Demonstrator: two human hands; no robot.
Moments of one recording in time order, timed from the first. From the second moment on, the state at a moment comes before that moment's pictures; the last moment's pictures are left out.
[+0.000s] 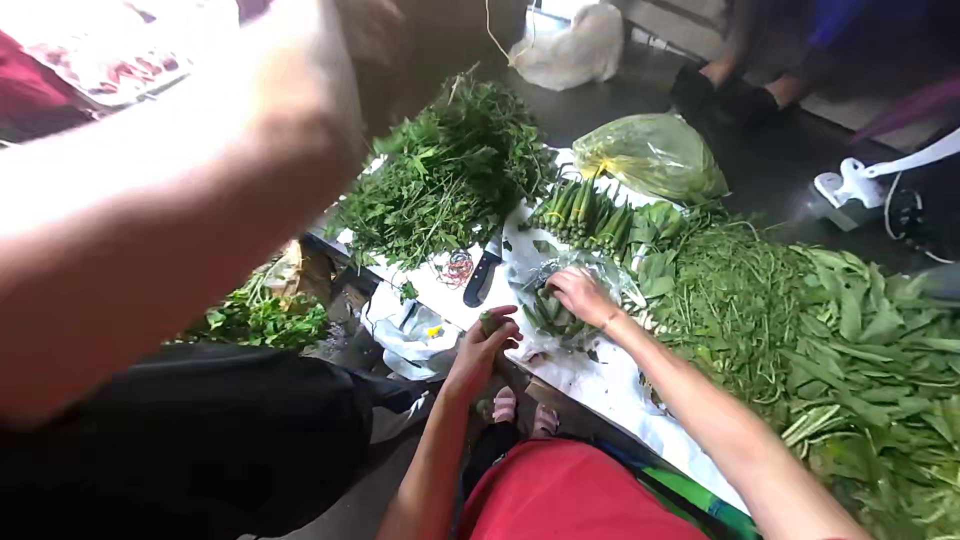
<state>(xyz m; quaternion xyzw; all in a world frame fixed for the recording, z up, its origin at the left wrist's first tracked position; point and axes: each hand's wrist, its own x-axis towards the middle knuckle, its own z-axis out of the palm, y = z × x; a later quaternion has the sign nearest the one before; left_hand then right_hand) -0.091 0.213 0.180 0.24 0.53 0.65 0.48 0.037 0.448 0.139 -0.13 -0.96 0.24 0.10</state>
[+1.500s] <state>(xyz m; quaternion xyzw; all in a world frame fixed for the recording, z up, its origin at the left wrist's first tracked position) -0.061 0.228 0.161 0.06 0.45 0.75 0.48 0.058 0.331 0.202 -0.25 -0.82 0.50 0.13</state>
